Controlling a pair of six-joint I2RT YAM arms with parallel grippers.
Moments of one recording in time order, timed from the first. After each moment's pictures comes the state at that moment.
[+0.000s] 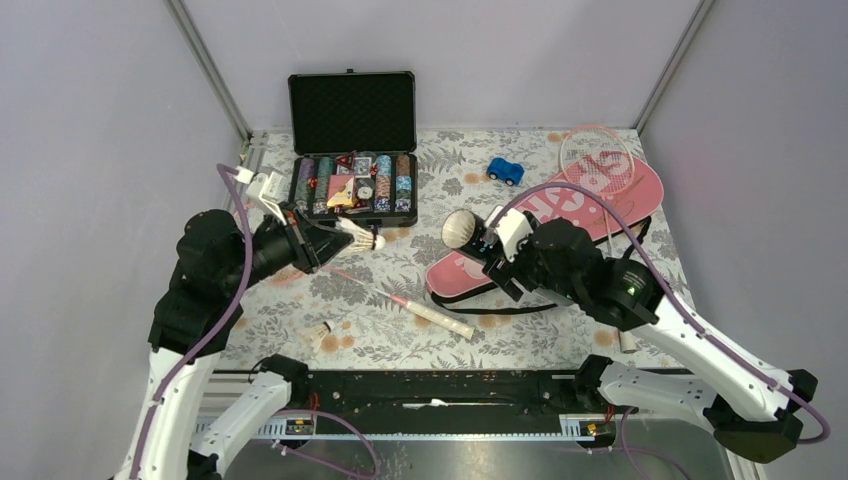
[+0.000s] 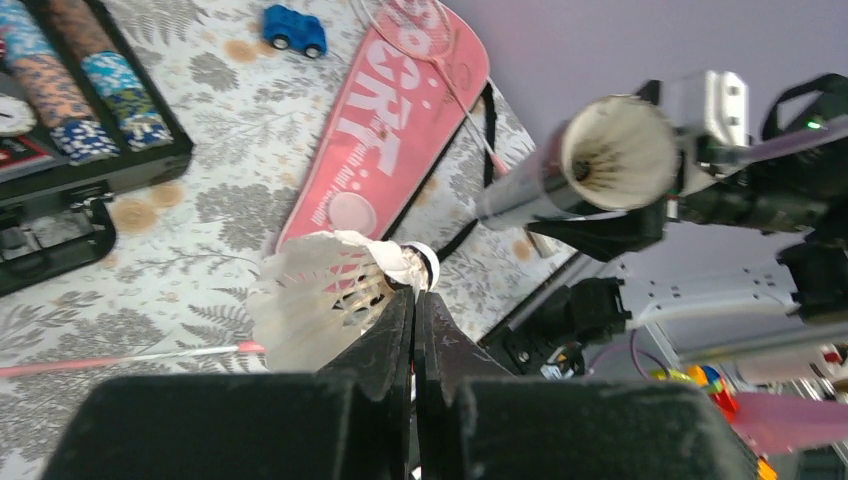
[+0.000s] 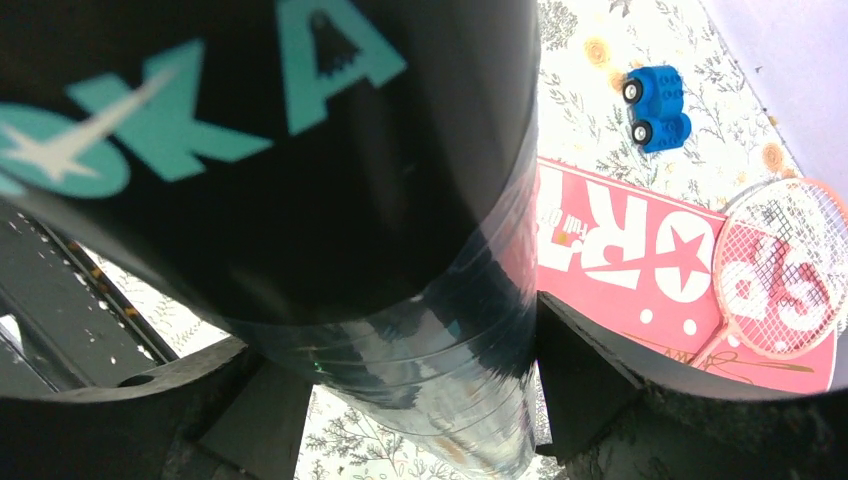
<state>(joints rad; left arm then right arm) -0.28 0.71 1.20 -0.71 0.51 -0.47 0.91 0.90 1.12 -0.80 0.19 -0.23</state>
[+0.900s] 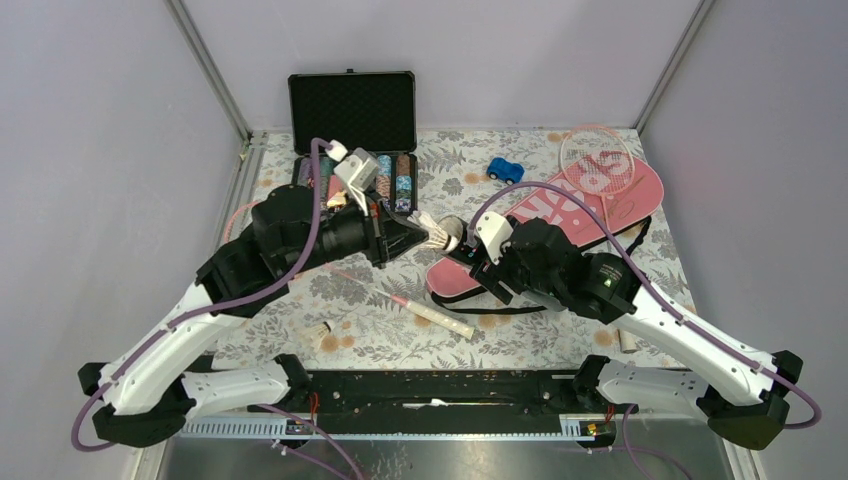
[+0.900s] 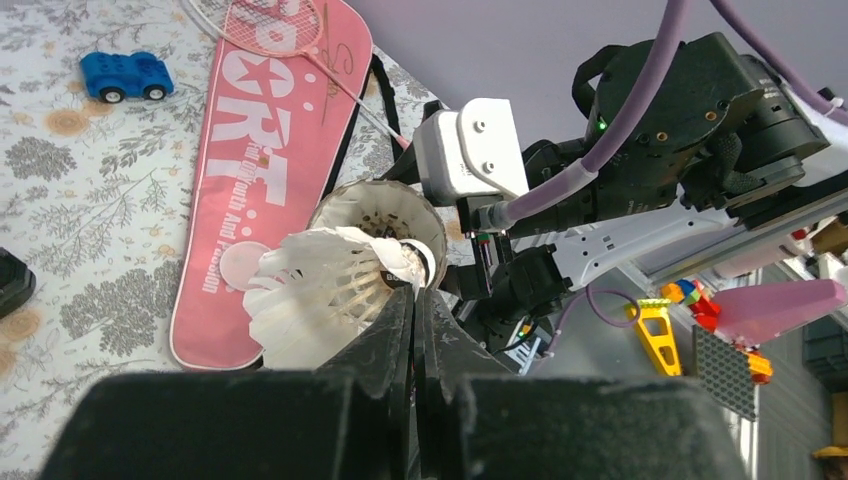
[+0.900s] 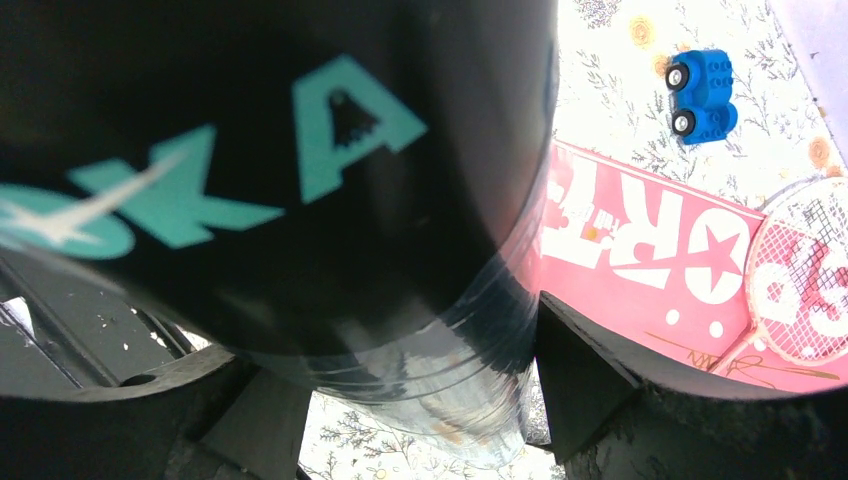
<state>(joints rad) -0.91 0.98 1.38 -0.56 0.18 -0.44 0.95 1.00 1.12 -0.81 0.20 -0.22</state>
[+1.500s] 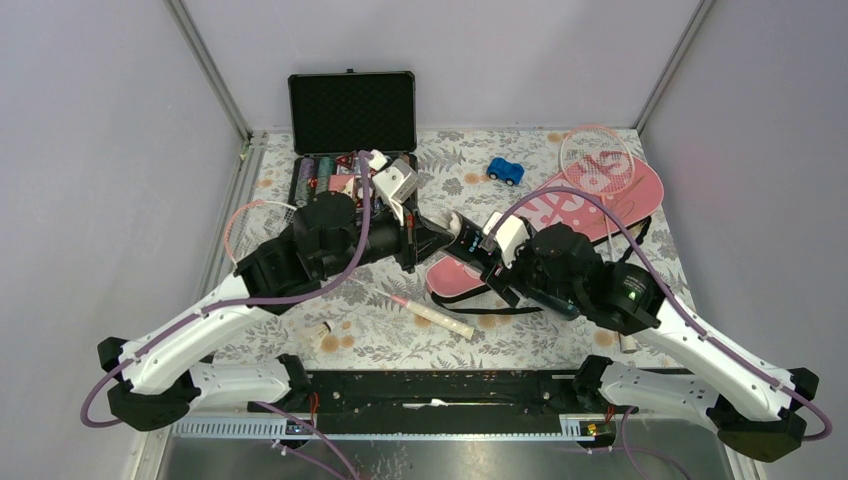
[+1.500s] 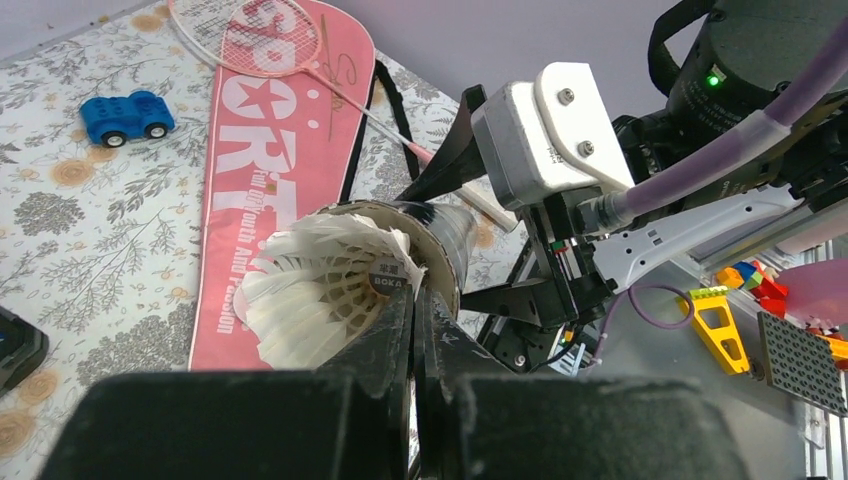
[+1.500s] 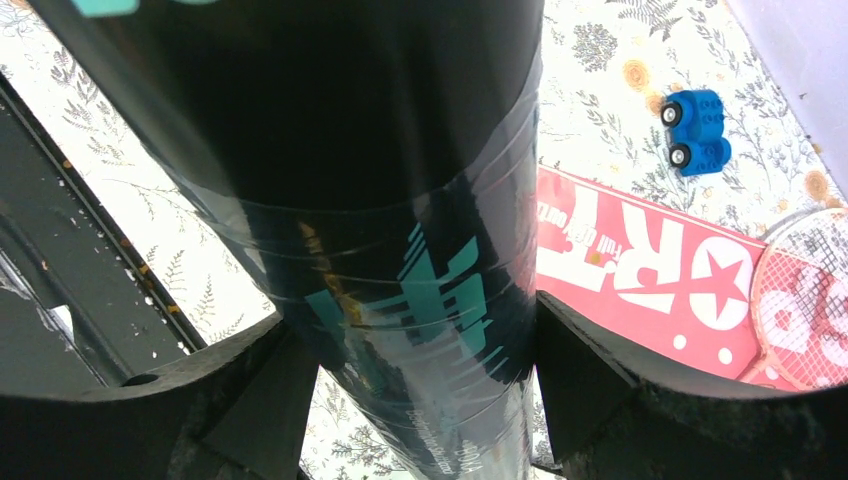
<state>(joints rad) -1.02 1.07 1.34 -0.42 0.09 -0.31 0.95 0.90 1.10 -0.78 0.15 -0.21</state>
